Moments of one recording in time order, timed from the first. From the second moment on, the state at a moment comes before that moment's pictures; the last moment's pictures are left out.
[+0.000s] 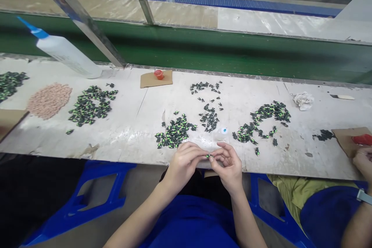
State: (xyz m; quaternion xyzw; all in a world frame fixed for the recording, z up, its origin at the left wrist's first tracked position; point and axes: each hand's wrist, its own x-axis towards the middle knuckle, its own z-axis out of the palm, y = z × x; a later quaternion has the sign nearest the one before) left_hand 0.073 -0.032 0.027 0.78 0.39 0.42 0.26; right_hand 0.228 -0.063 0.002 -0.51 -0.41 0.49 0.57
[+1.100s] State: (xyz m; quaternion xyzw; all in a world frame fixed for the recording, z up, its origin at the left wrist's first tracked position) left_hand 0.050 -0.002 -0.005 0.77 0.54 0.30 0.15; right_hand 0.248 -0.039 0.011 -0.65 -0.57 0.27 0.42
